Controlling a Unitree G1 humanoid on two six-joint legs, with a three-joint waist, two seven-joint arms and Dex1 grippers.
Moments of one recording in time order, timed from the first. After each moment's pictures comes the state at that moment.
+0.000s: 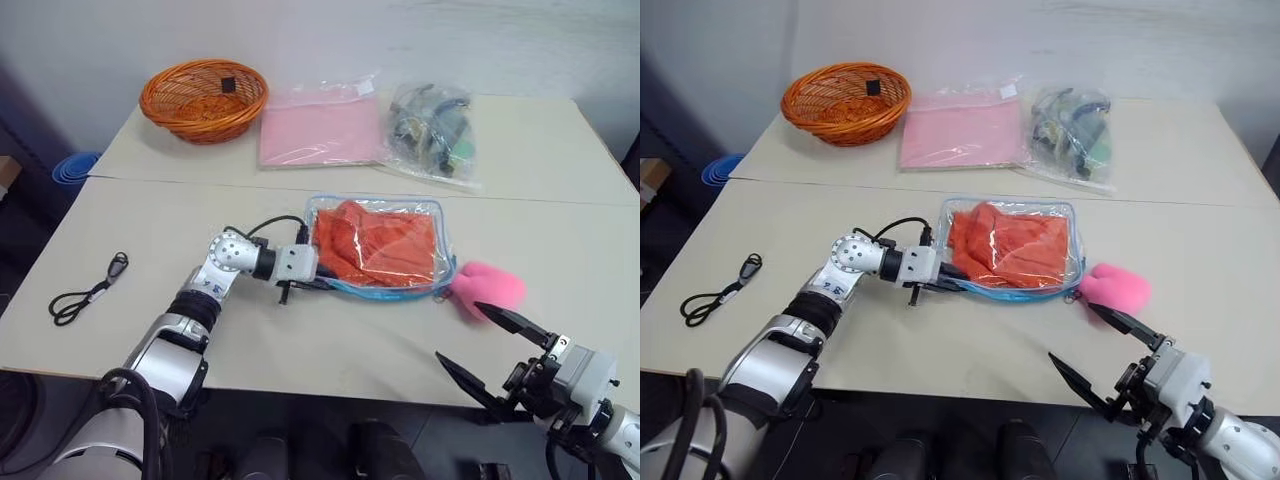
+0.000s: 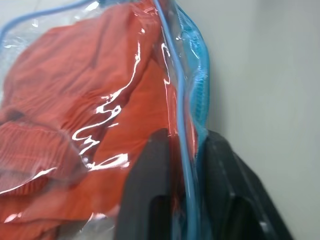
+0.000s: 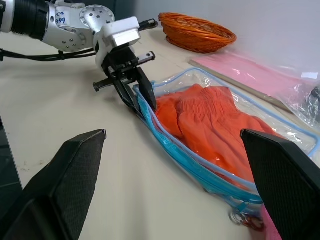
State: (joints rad) left arm -0.85 0.37 -0.27 0.81 -0.06 -0.49 -1.22; right arm 0.54 -0.53 -0.33 -0.58 0.52 -0.16 0.87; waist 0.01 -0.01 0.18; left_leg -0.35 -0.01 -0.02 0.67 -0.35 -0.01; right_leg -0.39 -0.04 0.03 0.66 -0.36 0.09
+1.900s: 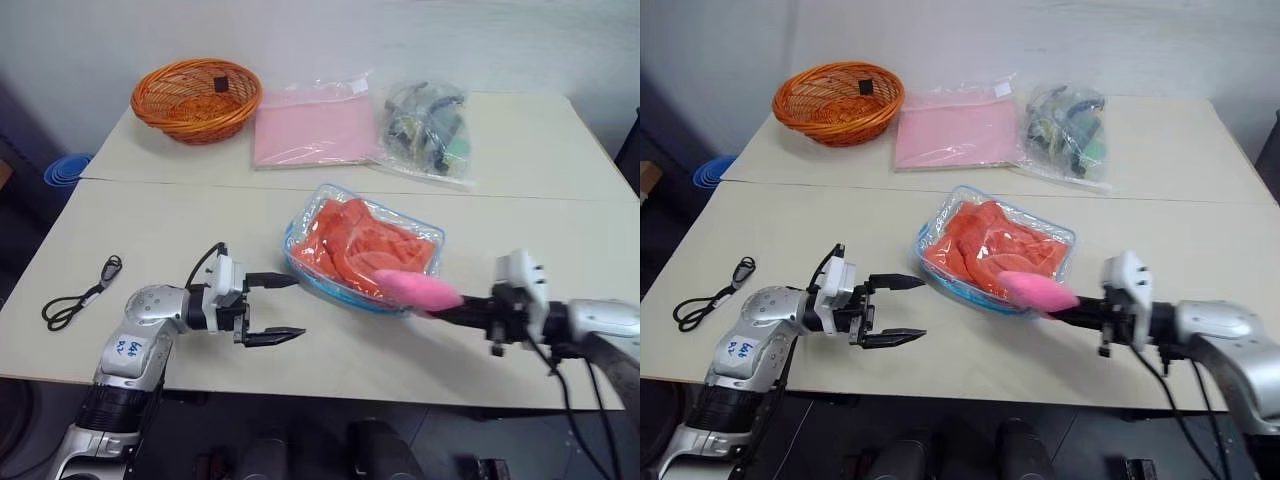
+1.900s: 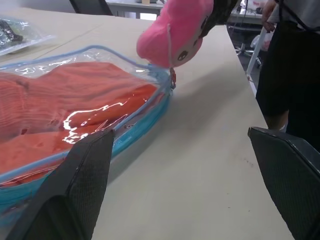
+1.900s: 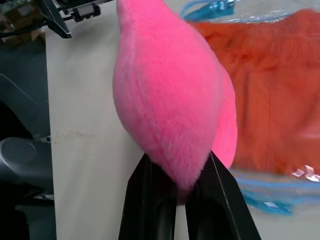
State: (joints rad) left arm -0.28 0.56 -0.04 -0.06 -0.46 0.18 -1.20; right arm -0.07 -0.89 -0.07 -0.40 0.63 0.56 0.98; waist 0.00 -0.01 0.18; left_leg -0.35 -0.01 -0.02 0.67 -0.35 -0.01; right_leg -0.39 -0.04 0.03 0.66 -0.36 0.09
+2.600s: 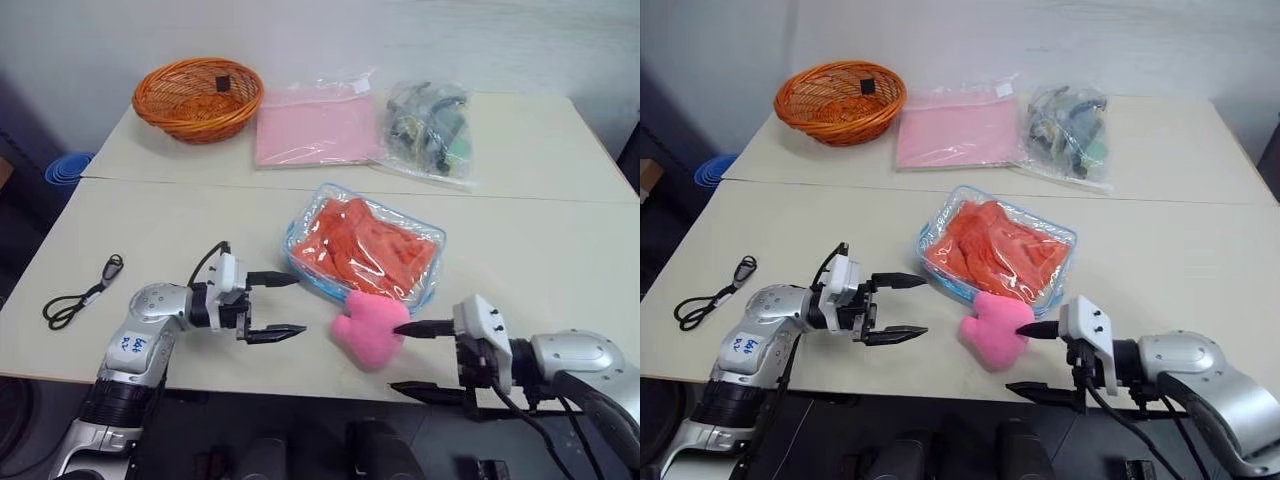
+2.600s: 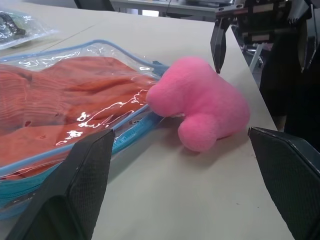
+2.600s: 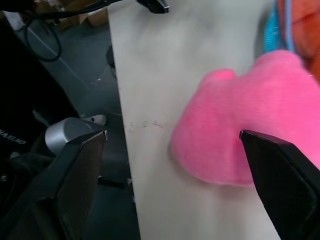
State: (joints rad) left arm -0.31 0.56 -0.05 -0.01 -0.45 0.17 -1.20; right arm 0.07 -0.89 -0.11 -0.59 0.66 0.56 1.02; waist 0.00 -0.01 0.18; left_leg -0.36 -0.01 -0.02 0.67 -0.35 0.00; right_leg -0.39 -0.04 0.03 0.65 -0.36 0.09
